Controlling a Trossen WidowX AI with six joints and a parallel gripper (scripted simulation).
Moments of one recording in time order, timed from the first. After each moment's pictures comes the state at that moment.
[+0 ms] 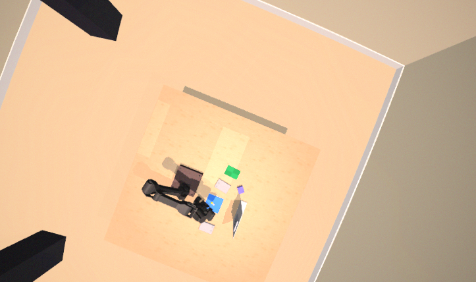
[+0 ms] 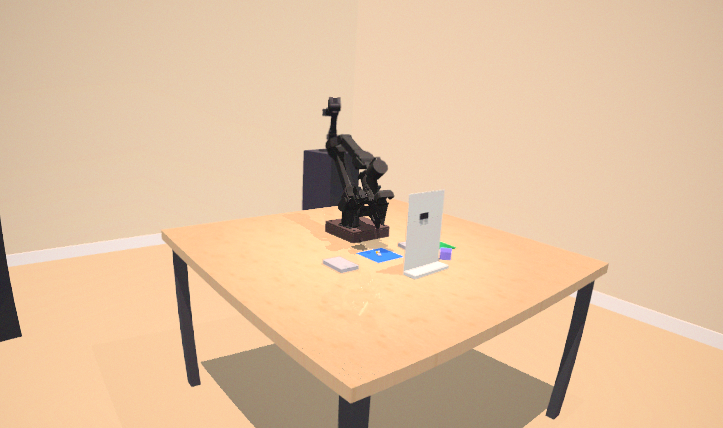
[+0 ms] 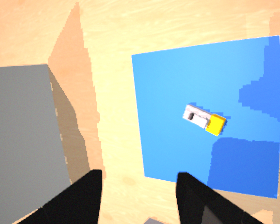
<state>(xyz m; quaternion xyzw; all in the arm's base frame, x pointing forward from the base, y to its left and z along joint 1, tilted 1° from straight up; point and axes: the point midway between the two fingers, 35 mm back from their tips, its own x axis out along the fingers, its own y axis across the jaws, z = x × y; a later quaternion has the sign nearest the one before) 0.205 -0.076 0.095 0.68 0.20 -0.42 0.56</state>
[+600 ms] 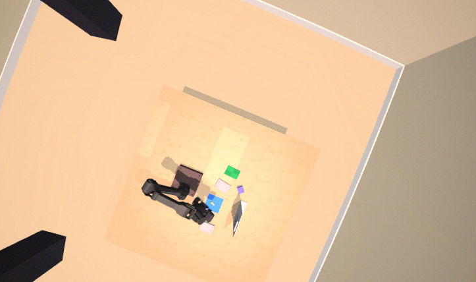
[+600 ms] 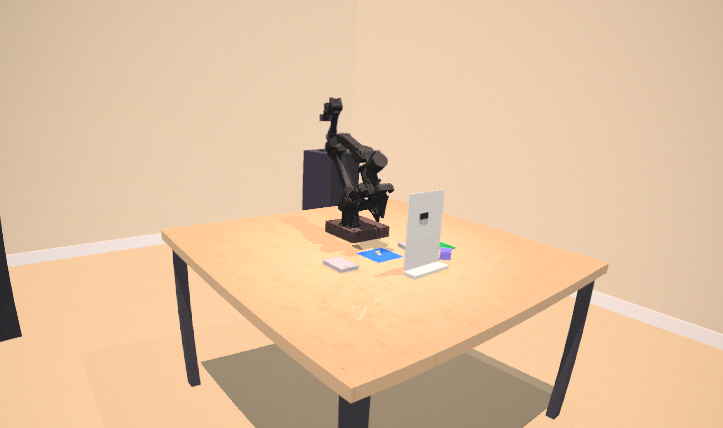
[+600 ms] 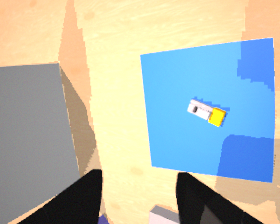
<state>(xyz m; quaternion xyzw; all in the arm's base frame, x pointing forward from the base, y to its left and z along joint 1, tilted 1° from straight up) 0.201 -0.075 0.118 0.68 0.20 -0.43 0.56</state>
